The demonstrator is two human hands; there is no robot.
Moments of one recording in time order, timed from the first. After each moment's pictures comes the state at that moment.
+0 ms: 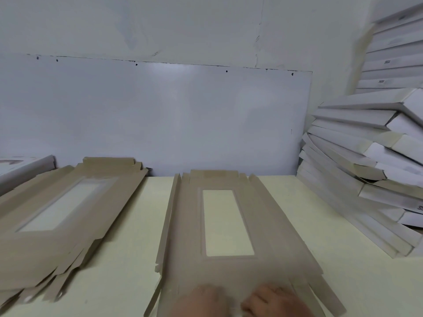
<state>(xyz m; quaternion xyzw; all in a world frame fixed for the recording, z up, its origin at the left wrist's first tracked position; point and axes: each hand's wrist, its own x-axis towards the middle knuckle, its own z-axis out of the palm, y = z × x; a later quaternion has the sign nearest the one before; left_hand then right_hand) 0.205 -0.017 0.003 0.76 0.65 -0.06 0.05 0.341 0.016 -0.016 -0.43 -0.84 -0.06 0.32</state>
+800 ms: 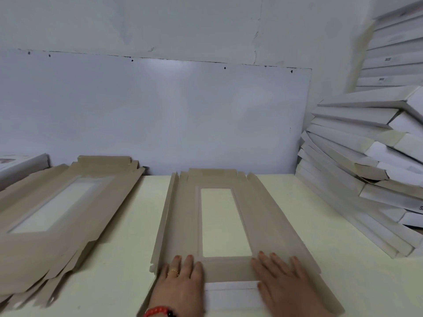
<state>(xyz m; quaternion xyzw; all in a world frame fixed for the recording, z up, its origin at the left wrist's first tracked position) 0.170 0.010 -0.046 0.66 0.75 -0.05 0.02 0.397 0.072 -0.063 -0.44 -0.83 -0.21 0.26</state>
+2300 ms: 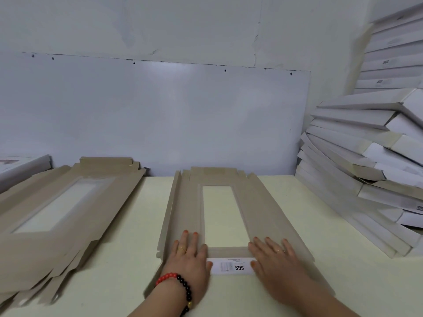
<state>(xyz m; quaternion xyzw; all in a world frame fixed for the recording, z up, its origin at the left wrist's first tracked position) 0.160 0.053 -0.052 0.69 0.72 -0.02 0.00 0.392 0.120 -0.058 -0.52 -0.85 -0.04 0.00</state>
